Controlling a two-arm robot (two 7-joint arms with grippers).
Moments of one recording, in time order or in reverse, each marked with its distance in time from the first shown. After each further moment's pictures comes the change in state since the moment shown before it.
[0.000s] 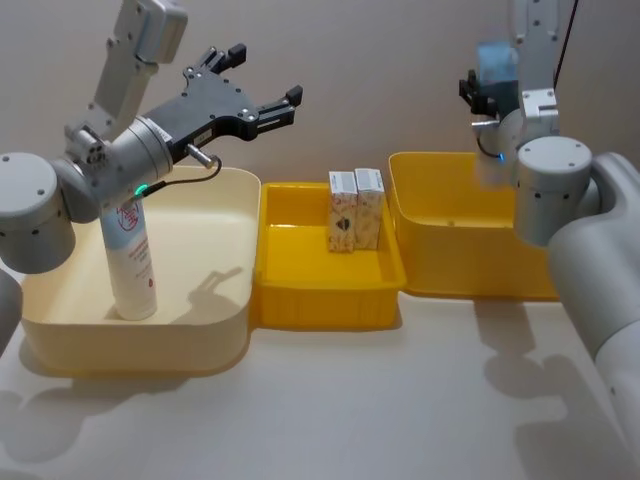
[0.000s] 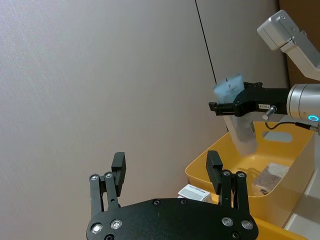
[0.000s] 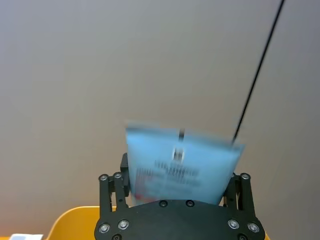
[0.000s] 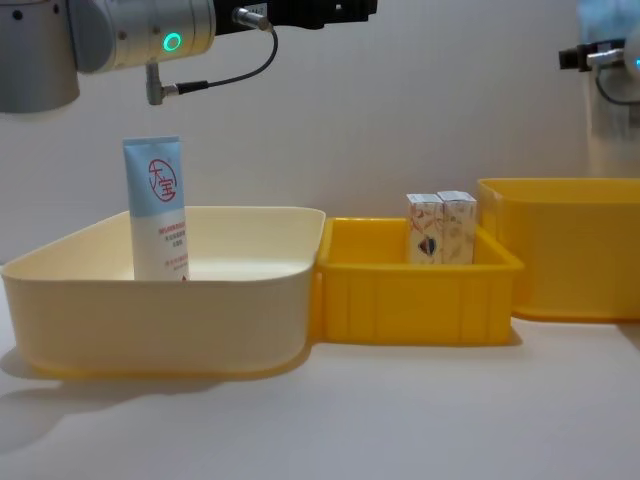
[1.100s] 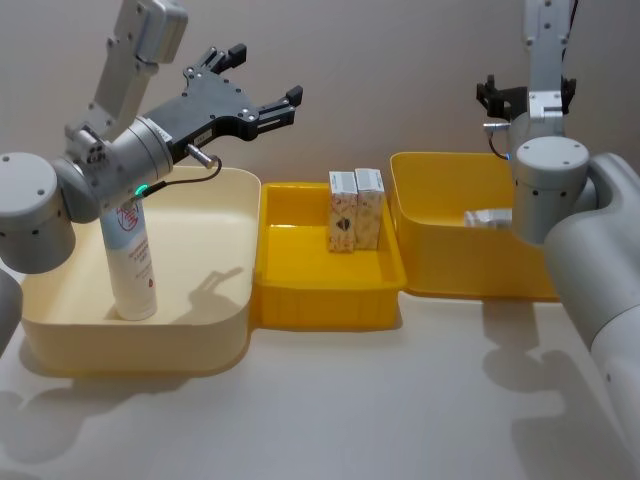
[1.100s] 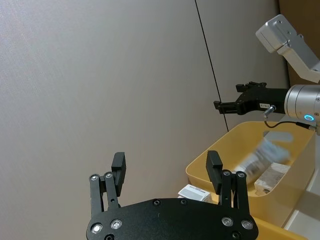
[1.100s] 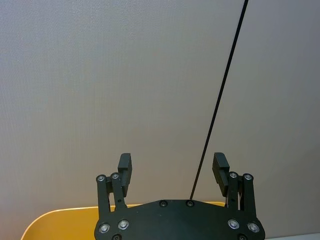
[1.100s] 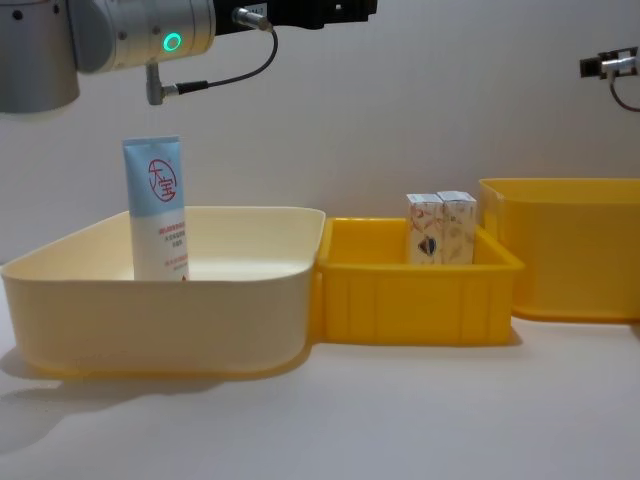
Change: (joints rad) left arm 0.000 0.000 0.000 0.000 0.000 0.000 0.000; right arm 0.041 -0.015 0.030 0.088 -0.015 -0.011 -0.091
